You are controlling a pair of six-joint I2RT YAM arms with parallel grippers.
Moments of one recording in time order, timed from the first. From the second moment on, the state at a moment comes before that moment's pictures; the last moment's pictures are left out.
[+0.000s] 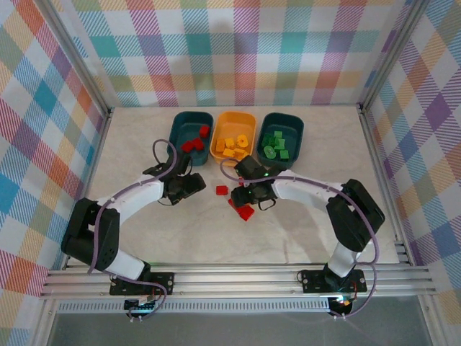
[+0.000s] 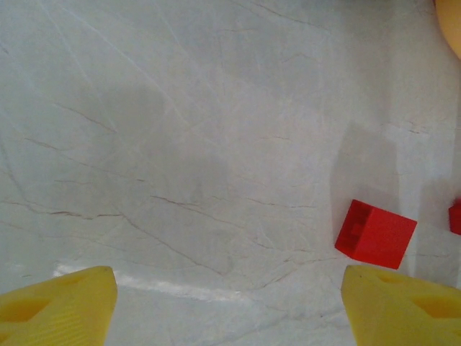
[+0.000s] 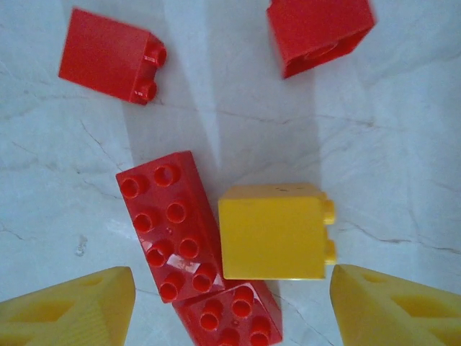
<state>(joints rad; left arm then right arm) -0.40 1.50 0.90 -0.52 0.04 -0.86 0.80 1.72 1.13 -0.60 0.01 0.42</state>
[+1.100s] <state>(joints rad) -0.41 1.51 0.88 -0.50 0.07 -0.88 0.75 1.89 1.21 -0.55 0.09 0.42</state>
